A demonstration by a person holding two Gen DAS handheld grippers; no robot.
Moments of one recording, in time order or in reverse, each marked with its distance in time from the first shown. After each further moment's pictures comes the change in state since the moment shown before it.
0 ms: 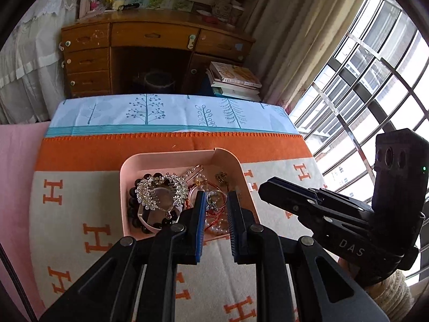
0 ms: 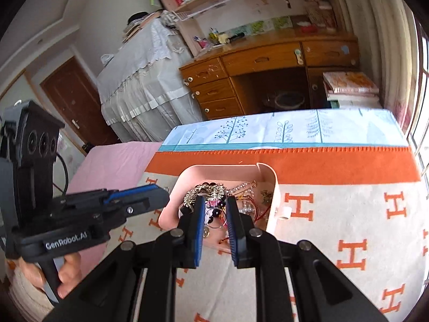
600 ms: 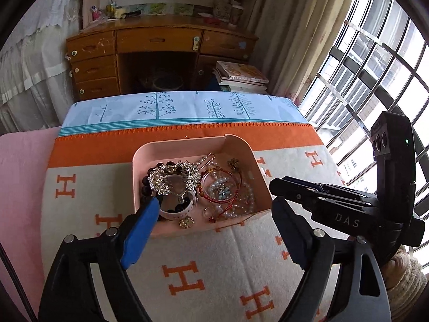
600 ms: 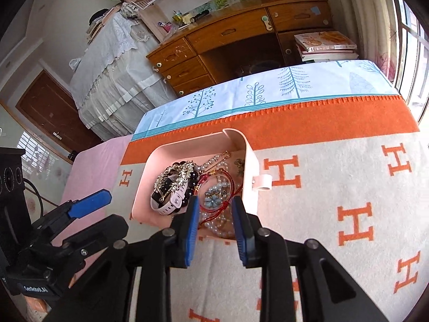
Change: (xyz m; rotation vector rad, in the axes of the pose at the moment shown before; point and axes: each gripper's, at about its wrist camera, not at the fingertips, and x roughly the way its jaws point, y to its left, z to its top) left arm -0.011 -0.006 -0.029 0.065 -0.039 0.093; right arm 0.020 -0.027 -0.023 0.127 0.090 -0.085
